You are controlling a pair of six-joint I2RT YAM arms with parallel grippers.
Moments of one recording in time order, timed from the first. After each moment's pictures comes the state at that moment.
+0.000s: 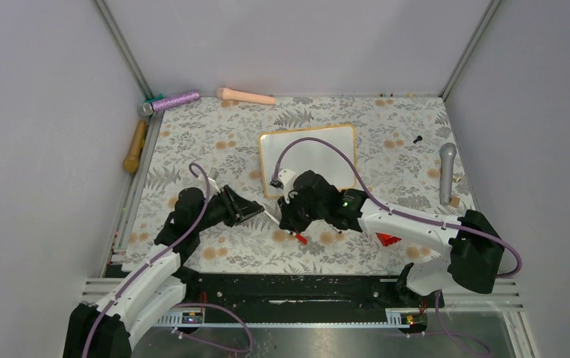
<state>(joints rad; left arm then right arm) -0.36 0.75 0.30 0.10 0.53 -1.08 1.02 1.41 0.98 -0.31 -0.19 0.24</state>
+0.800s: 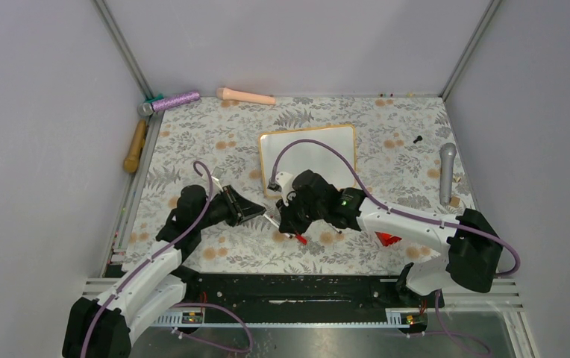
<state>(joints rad) -0.36 0.79 0.32 0.09 0.58 -1.09 1.01 1.43 0.99 -0.34 -0.25 0.20</state>
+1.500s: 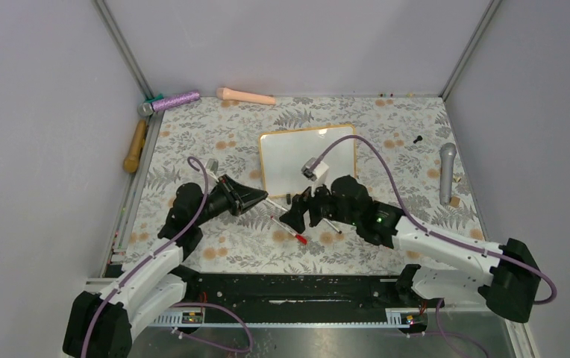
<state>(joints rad) -0.36 0.82 0.32 0.31 0.57 -1.31 0.97 1.15 0.79 -0.08 -0.15 0.30</state>
